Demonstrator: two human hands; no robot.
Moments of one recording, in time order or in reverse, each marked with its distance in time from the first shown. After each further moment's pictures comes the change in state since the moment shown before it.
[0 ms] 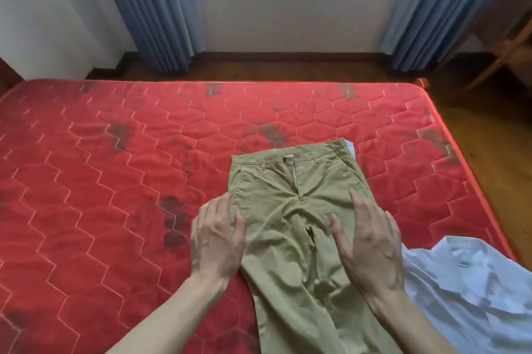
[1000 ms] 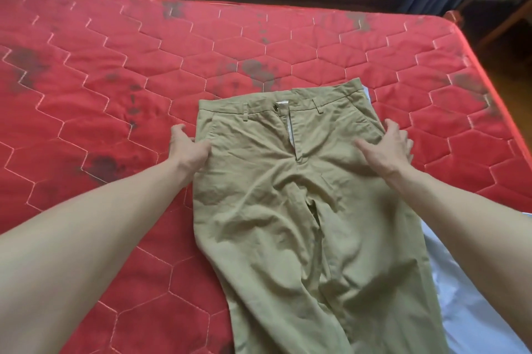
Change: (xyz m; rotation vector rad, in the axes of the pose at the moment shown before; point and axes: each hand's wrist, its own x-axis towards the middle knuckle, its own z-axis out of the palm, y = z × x) left_hand 0.163 -0.098 0.170 -0.487 -0.206 -0.536; right_hand 0.178 0.139 0.177 0.152 -0.146 0.472
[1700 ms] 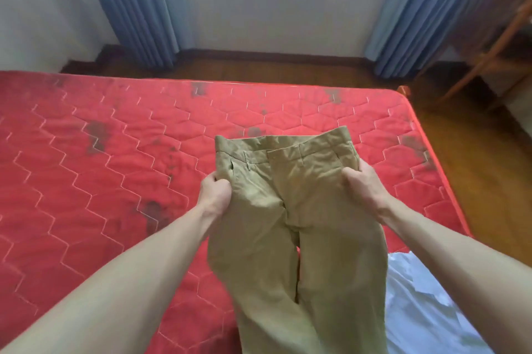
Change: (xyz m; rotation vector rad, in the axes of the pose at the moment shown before) left_hand -0.150 0.131 -0.075 -0.198 -0.082 -0.022; right_hand -0.112 -0.101 -0.174 0.494 -0.310 -0.181
